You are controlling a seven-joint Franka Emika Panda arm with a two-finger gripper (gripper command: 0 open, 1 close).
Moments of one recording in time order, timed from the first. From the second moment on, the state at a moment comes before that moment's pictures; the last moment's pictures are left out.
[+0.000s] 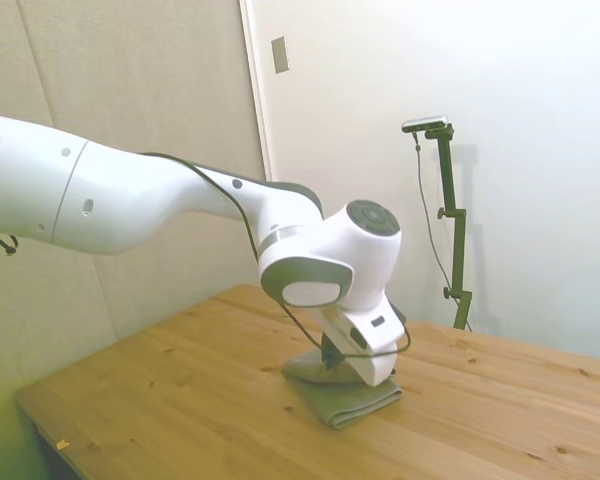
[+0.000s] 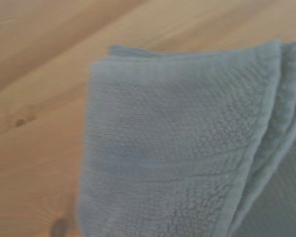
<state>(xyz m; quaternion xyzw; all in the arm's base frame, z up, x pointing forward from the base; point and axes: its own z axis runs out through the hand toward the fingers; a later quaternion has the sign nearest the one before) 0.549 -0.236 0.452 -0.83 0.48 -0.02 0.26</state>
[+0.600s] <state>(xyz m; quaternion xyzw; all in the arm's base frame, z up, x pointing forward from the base) 0.587 -0.077 0.524 -0.91 0.29 -0.08 0.27</state>
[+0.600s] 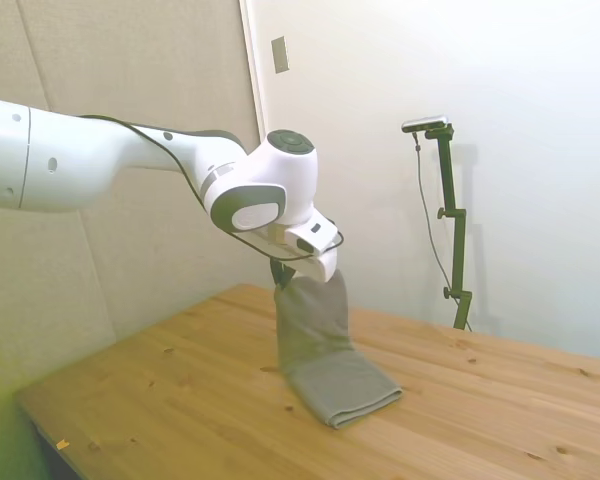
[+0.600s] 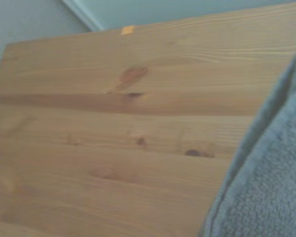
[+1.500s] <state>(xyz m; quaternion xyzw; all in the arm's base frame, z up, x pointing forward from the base) 0.540 -0.023 0.516 -0.94 0.21 -0.06 0.26</state>
